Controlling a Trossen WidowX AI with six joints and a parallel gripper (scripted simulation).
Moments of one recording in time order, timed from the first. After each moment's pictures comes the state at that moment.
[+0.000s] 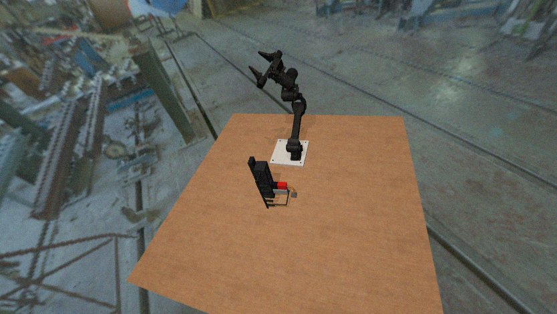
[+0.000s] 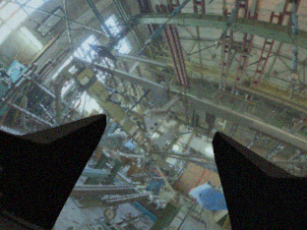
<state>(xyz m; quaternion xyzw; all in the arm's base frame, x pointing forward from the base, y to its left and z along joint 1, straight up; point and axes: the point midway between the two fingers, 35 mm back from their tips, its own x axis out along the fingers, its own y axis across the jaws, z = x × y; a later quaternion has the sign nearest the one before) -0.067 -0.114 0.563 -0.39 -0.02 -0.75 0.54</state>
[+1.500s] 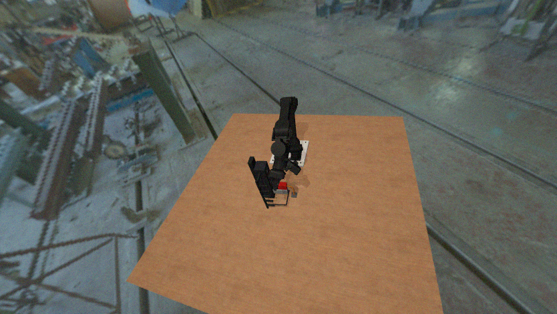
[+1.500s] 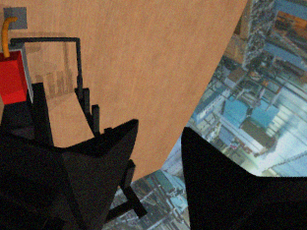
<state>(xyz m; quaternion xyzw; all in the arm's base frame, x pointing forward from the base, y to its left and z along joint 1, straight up) 0.346 -0.020 0.235 -0.71 0.32 0.23 0.58</state>
